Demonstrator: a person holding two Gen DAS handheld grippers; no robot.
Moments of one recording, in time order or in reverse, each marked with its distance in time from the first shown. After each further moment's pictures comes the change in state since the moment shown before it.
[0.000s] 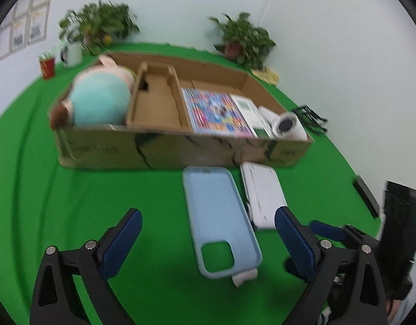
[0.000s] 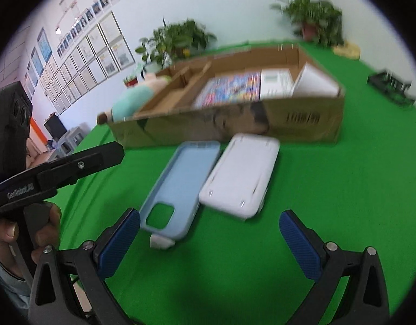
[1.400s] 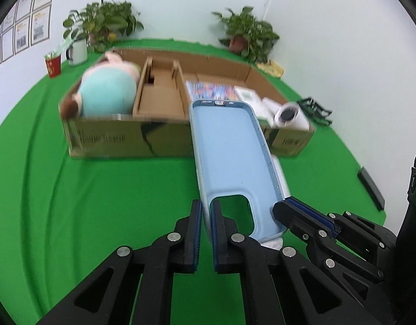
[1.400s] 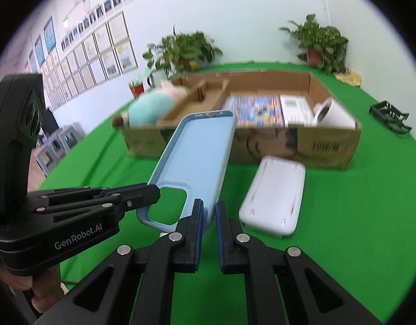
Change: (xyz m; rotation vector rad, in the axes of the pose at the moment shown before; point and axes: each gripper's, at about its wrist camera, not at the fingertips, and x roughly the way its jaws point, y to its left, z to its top) left arm -0.015 -0.012 -0.003 0.008 -0.009 0.079; right arm -0.010 0.059 0.010 -0.104 -0.137 -0.096
